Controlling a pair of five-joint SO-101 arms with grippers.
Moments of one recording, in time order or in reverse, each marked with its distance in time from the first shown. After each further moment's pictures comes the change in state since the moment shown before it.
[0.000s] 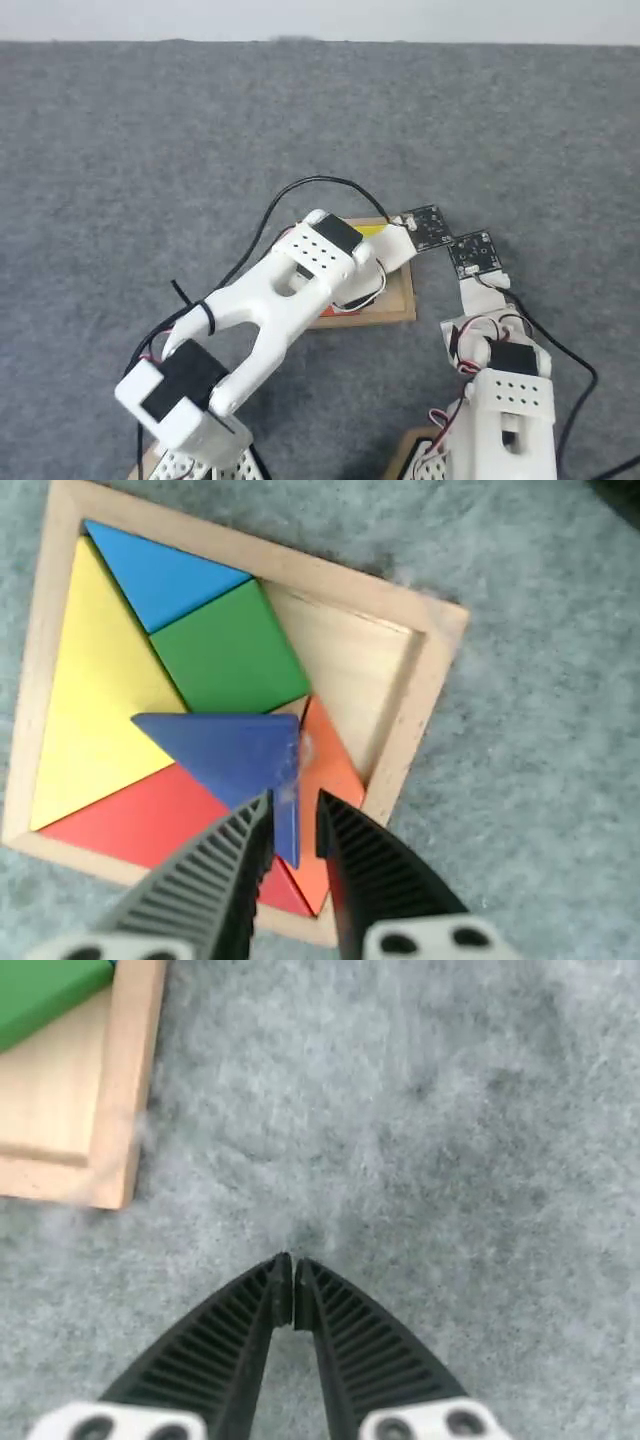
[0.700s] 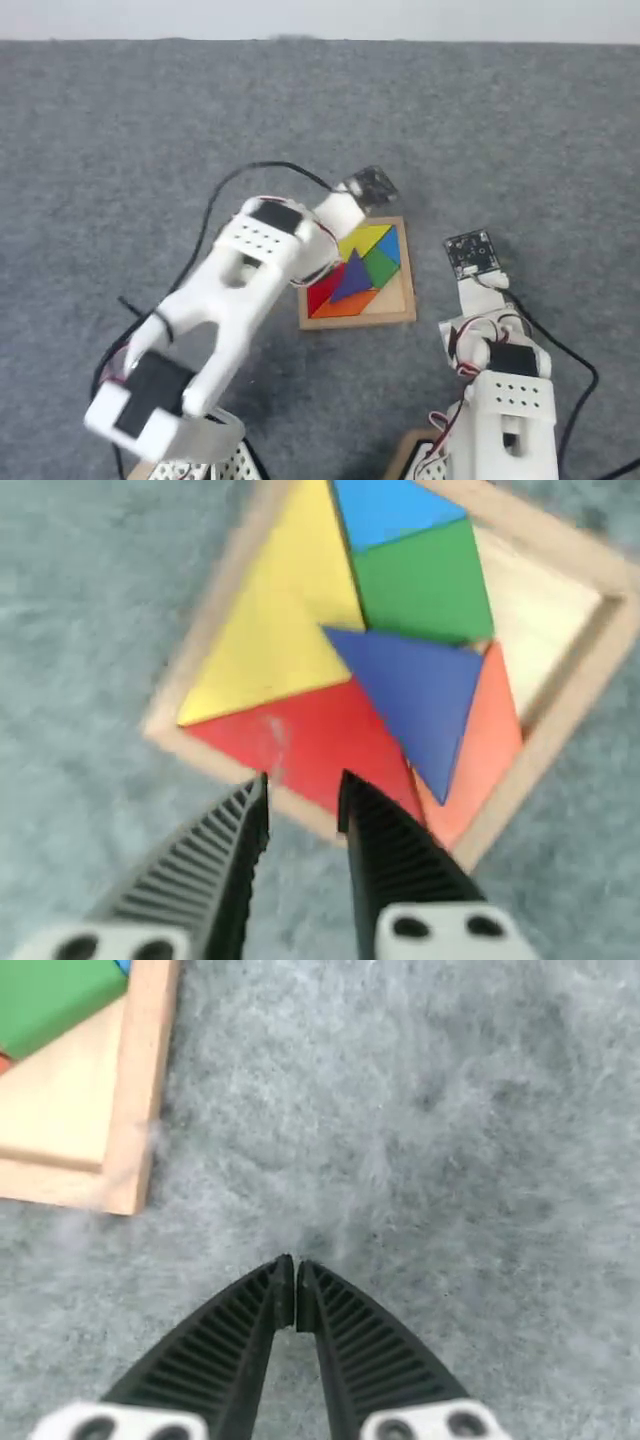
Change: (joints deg) left arm -13.2 -5.8 6.4 -7.7 -4.2; right arm -1.2 -0.2 0.0 0.0 -0.1
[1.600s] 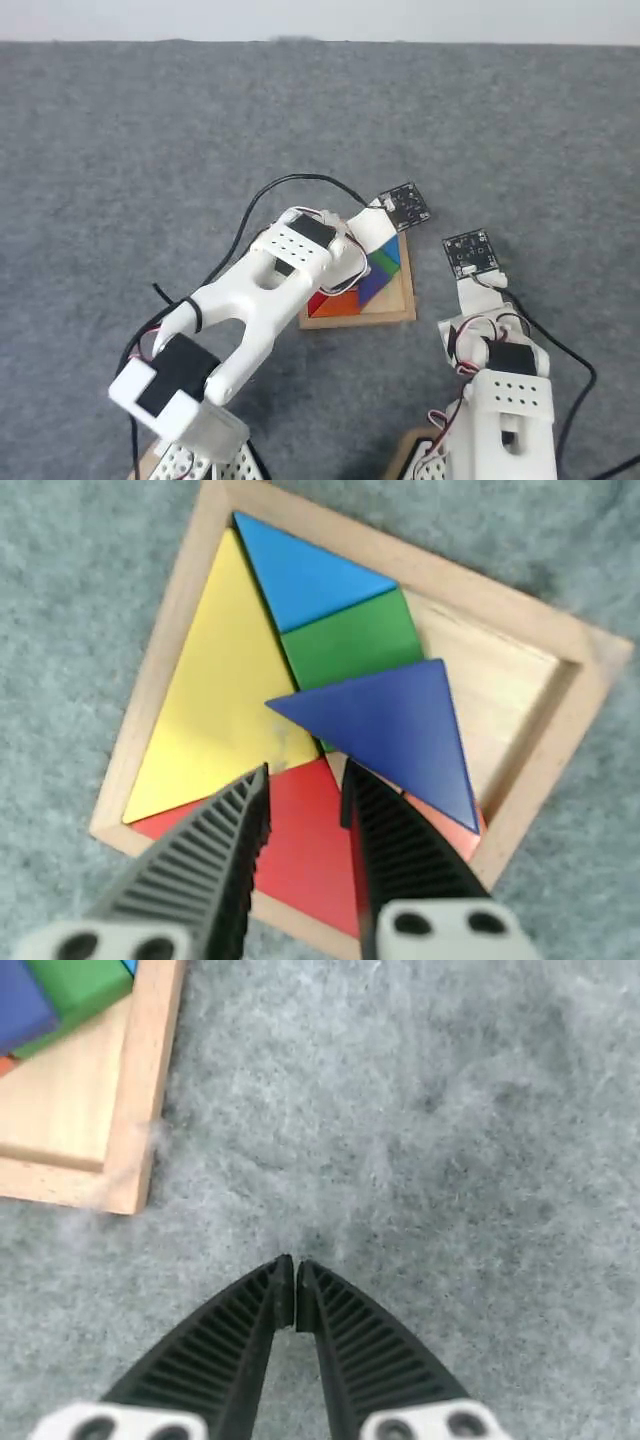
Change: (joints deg) left arm 6.7 6.0 0.0 -9.6 2.6; right arm 0.0 0.0 0.0 0.0 0.1
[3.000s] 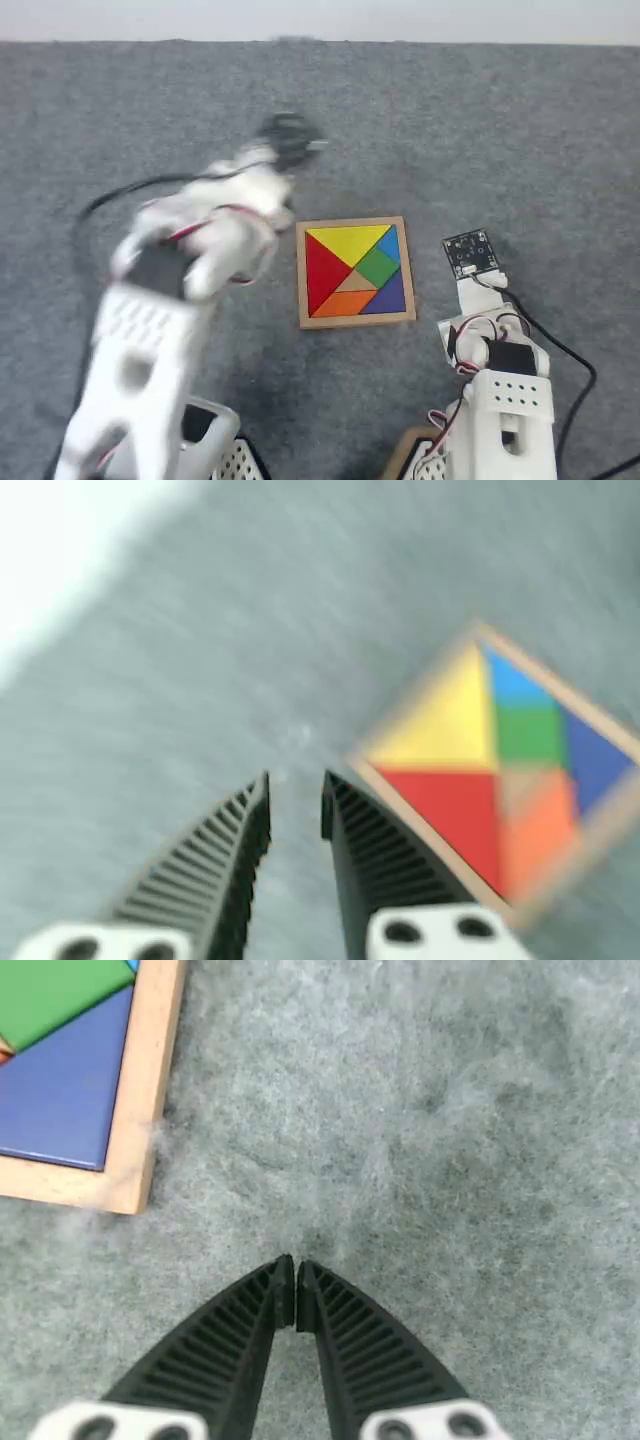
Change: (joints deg) left arm -16.7 -45.5 -3.6 19.8 4.5; right arm 0.0 0.0 0.0 0.0 0.0
